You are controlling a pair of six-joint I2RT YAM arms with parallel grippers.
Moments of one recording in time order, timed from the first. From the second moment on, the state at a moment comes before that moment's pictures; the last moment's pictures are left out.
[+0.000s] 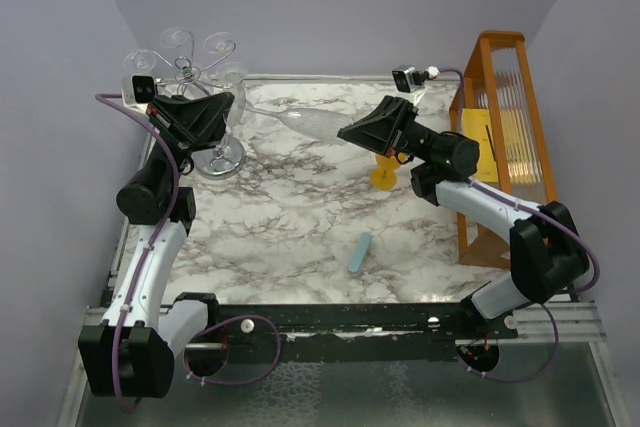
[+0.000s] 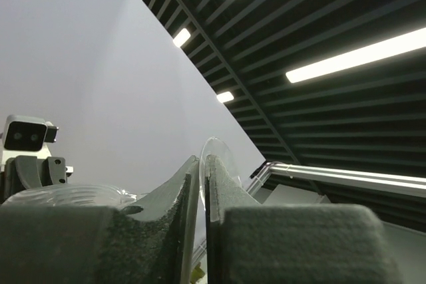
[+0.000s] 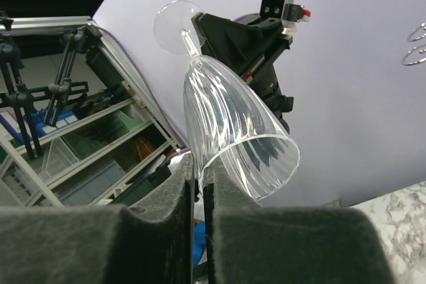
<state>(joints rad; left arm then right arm) -0.04 0.99 0.82 1.23 0.54 -2.07 0.52 1.51 0.96 1.47 -0.79 1.54</state>
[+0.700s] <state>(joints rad) -0.04 0.70 0.67 0.86 0.50 -2.00 0.53 1.31 0.89 1.34 -0.72 1.34</state>
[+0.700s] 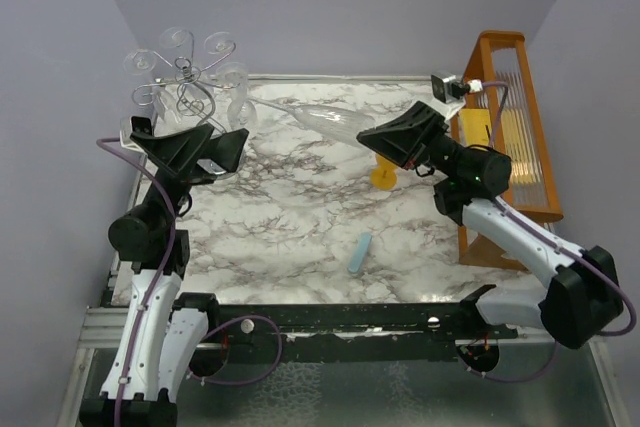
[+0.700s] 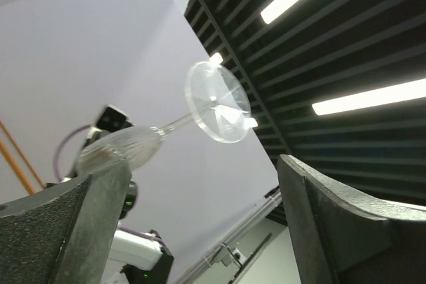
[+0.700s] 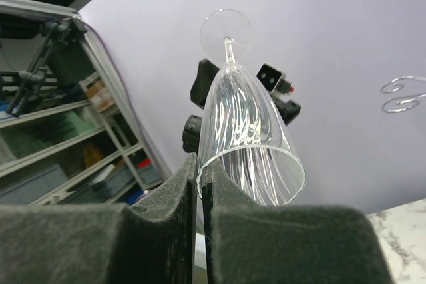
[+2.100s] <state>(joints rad) -0.04 0.61 1.02 -0.16 0.34 -1.22 0.53 1.27 1.42 -1.15 -0.05 0.91</state>
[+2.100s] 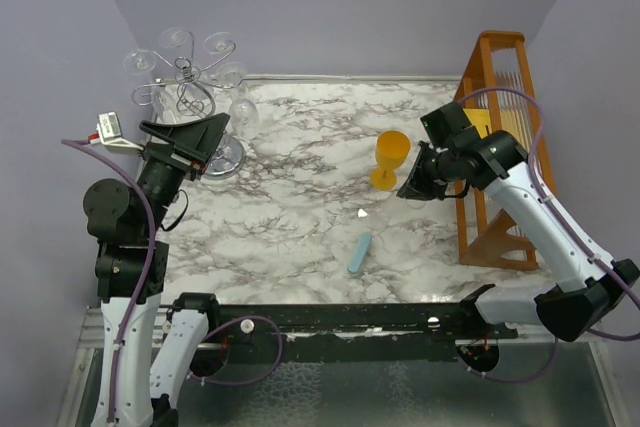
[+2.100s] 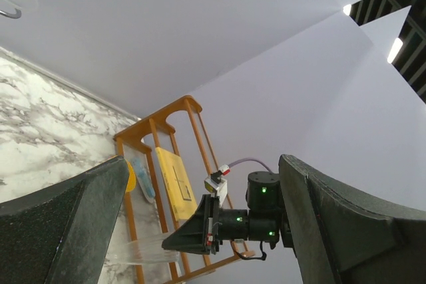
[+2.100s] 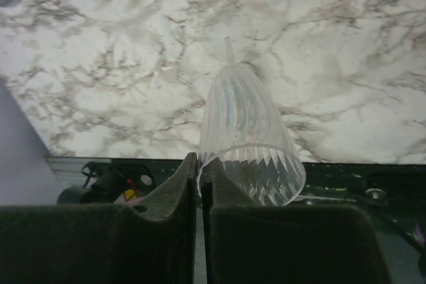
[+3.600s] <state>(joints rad) -0.04 0.65 1.10 -0.29 0.29 -1.07 0.53 1.63 1.69 -1.34 0.26 0.93</state>
